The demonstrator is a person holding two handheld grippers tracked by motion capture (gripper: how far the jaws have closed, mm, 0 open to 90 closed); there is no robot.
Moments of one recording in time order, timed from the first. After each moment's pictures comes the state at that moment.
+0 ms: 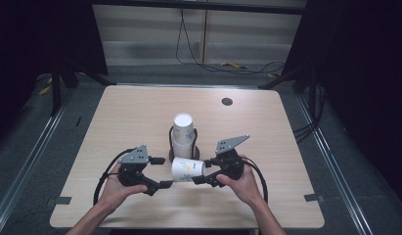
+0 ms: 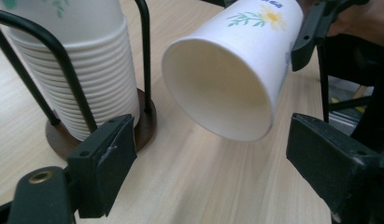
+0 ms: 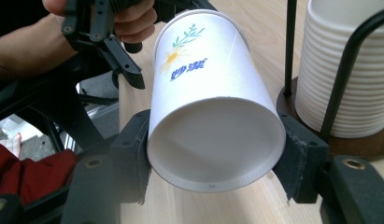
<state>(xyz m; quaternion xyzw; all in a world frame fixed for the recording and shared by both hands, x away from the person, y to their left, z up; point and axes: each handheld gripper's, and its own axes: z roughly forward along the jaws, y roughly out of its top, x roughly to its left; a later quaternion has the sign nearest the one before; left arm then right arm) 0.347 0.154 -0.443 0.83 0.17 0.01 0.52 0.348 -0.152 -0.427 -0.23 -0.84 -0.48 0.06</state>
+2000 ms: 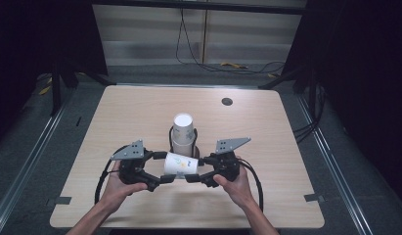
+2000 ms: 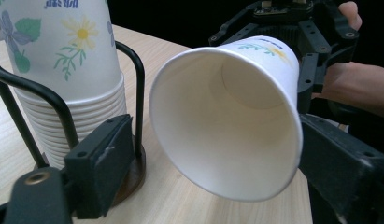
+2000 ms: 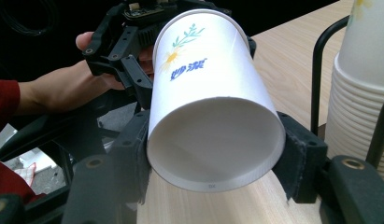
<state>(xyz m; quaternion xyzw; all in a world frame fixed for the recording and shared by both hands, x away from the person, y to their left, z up) 0.351 0.150 -0.437 0.78 0.18 -0.01 0.60 0.343 -0.141 -0.426 -0.21 -0.80 -0.56 0.06</state>
